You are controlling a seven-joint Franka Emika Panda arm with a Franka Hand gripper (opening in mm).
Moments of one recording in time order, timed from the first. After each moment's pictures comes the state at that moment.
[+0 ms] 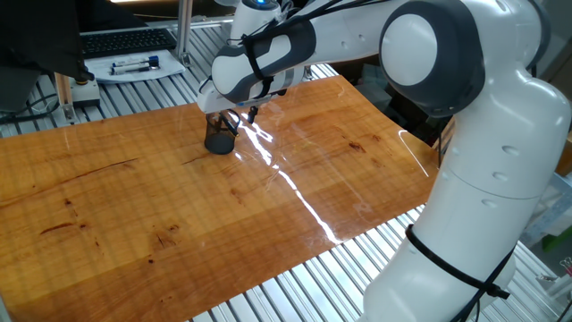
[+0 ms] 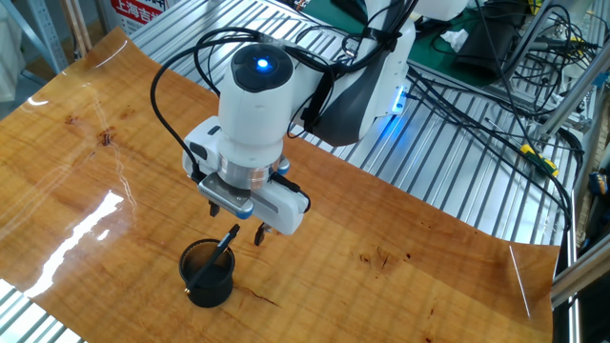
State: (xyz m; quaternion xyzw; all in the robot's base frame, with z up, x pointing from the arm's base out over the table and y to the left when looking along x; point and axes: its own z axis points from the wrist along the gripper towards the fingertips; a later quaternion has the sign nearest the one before) arm 0.582 -0.015 0.182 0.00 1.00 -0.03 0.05
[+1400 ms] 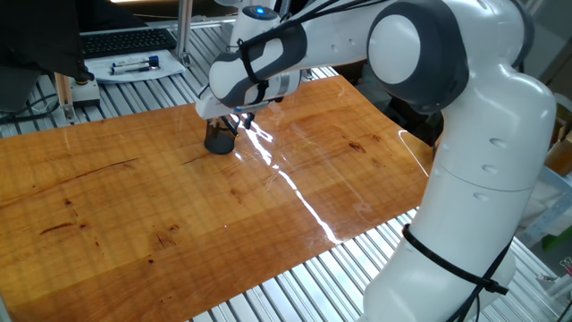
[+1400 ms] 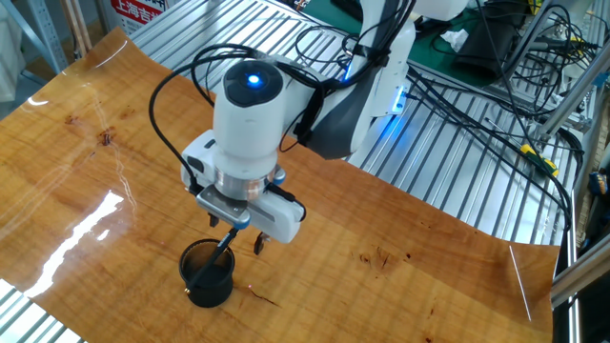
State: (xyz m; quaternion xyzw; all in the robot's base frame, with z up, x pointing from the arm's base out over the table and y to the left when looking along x) arm 0.588 -0.014 0.158 -0.01 1.00 -0.01 0.05
